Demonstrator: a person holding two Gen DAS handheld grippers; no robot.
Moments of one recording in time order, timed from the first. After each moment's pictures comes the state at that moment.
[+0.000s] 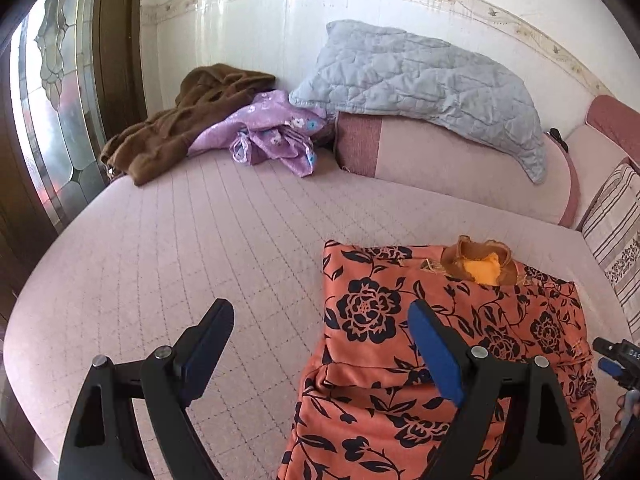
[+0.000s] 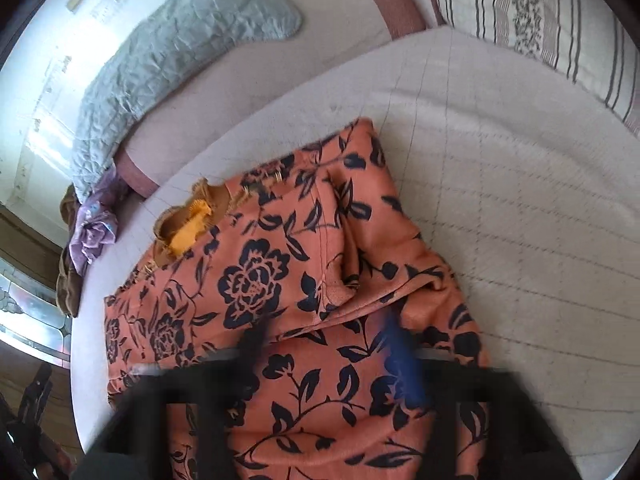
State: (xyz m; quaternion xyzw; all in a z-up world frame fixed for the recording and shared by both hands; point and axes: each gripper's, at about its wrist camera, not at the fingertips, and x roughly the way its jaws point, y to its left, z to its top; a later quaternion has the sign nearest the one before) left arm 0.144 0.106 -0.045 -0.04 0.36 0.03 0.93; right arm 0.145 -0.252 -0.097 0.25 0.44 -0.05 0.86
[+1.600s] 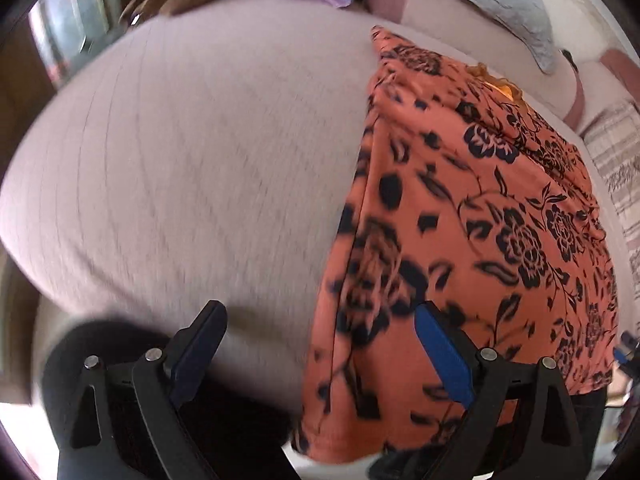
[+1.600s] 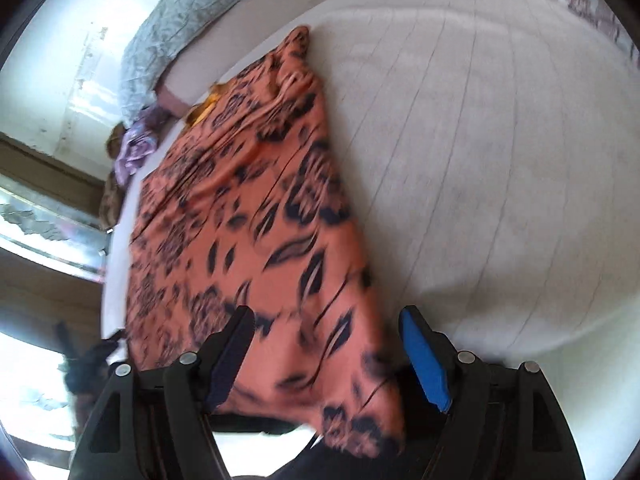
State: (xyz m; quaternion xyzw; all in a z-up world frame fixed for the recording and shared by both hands) left arm -0.021 0.159 -0.164 -0.09 0.54 0.01 0.84; right arm -0.063 -0.315 -0.149 0.28 0.51 0.08 0.81
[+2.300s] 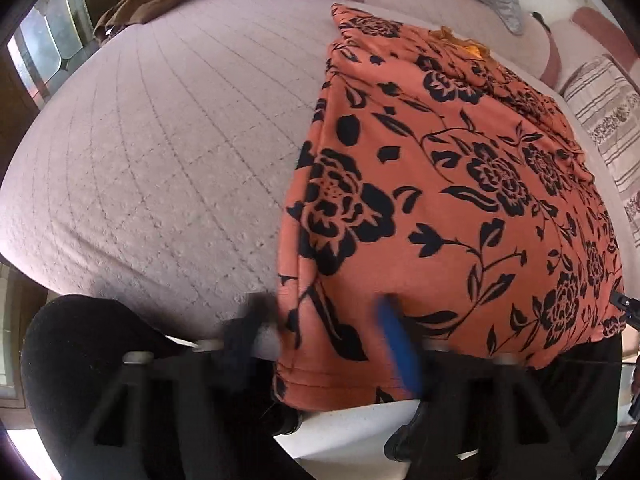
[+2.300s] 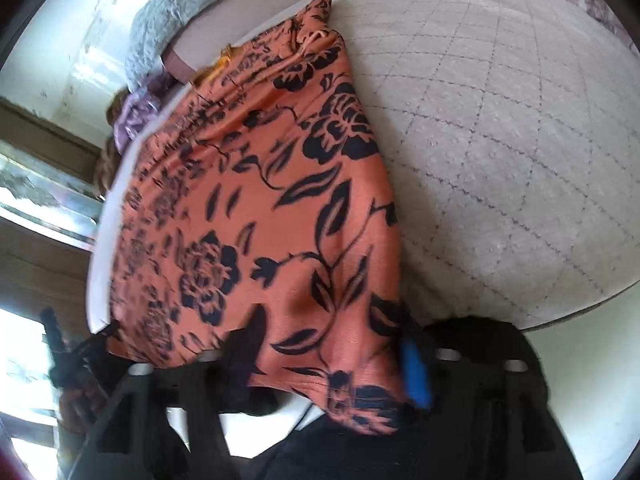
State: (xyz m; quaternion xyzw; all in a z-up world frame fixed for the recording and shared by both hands) left arm -0.054 0.136 -0.170 -0.04 0.55 -0.03 0.83; right arm -0.073 -0.285 -0.162 0.23 0.54 0.07 0.81
